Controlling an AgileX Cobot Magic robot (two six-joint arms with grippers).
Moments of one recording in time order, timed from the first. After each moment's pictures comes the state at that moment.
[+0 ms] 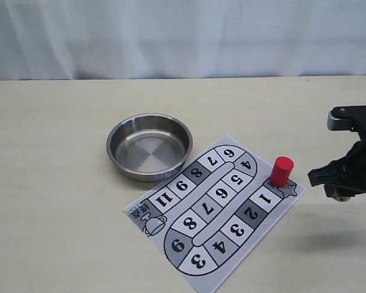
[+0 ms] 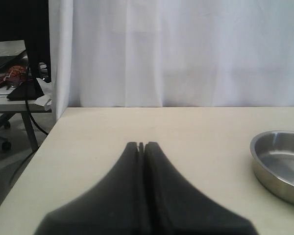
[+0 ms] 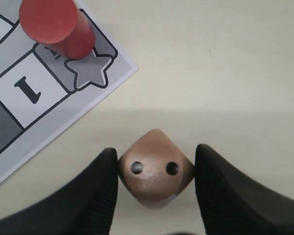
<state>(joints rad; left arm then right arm) 0.02 0.00 0.01 0.08 0.16 -0.05 0.05 1.53 -0.78 -0.08 0.57 0.06</state>
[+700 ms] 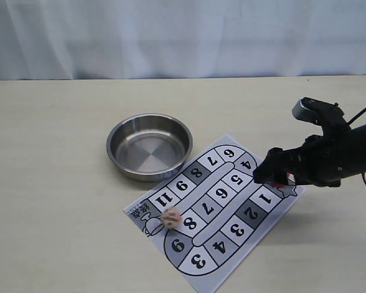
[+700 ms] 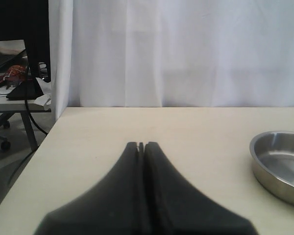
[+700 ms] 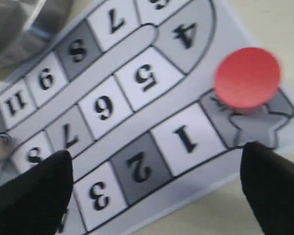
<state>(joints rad) 0.02 0.00 0.01 0.08 0.16 -0.05 0.05 1.65 -0.78 0.89 0.52 -0.80</state>
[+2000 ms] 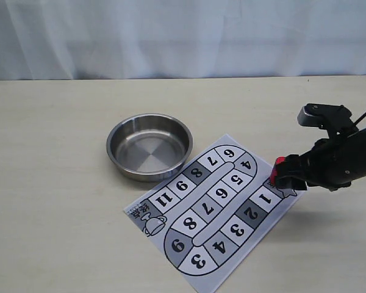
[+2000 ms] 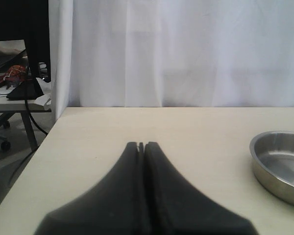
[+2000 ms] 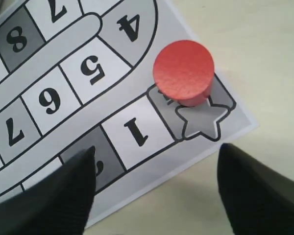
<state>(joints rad) 0.02 0.00 0.01 0.08 0.16 -0.05 0.05 1.65 -0.78 0.64 0.45 -0.62</state>
